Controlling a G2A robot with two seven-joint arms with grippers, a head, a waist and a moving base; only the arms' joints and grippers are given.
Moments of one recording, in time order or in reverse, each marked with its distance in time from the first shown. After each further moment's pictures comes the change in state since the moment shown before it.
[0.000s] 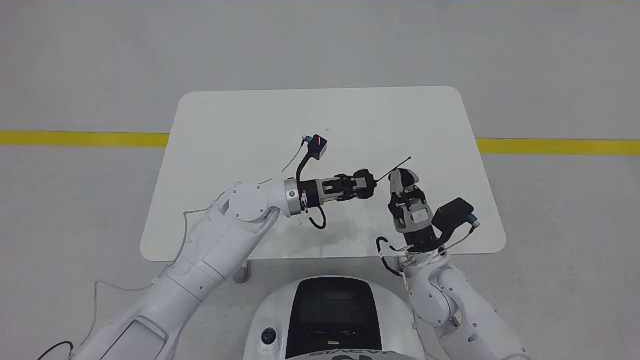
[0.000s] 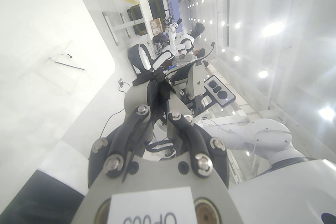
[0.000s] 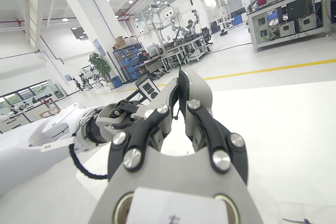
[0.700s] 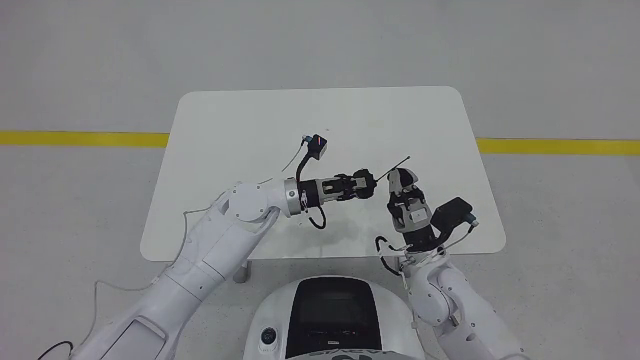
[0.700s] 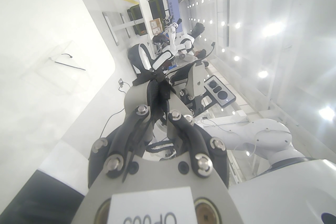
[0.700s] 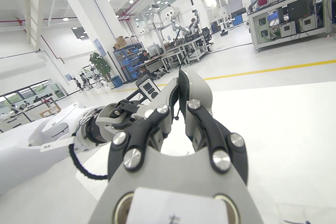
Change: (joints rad) left arm 0.000 0.000 0.000 0.000 0.000 0.000 0.000; right arm 0.000 -0.014 0.008 0.005 -0.014 -0.011 0.007
